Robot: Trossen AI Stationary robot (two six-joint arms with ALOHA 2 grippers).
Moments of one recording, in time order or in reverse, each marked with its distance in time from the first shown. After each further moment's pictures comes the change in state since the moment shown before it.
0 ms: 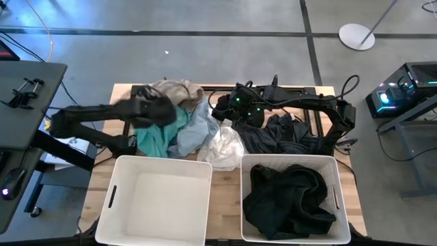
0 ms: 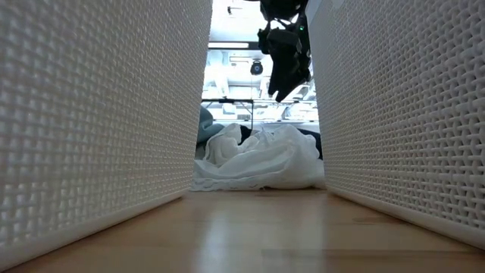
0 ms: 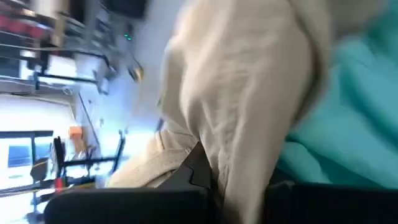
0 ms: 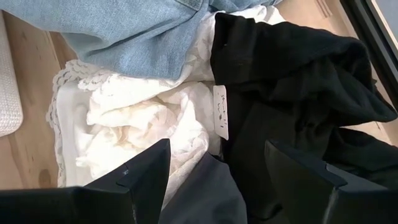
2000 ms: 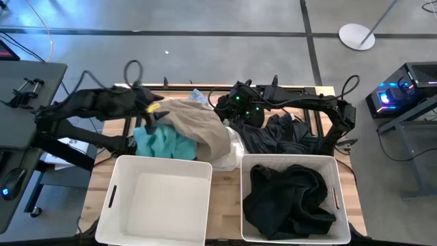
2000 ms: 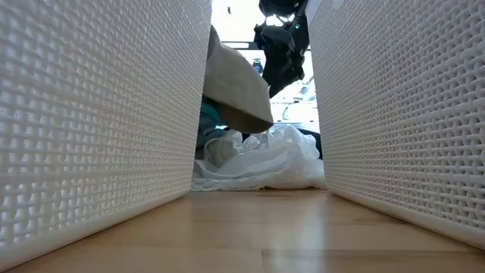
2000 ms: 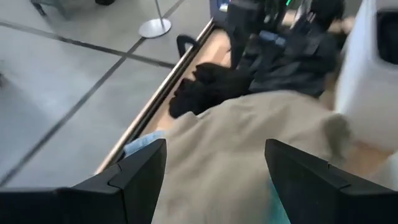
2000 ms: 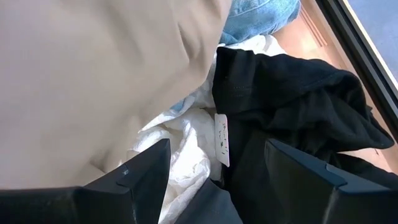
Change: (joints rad) left arm -0.130 -0.218 0.248 0.194 0.520 0.018; right arm 0.000 0.000 0.000 0.082 0.000 -0.007
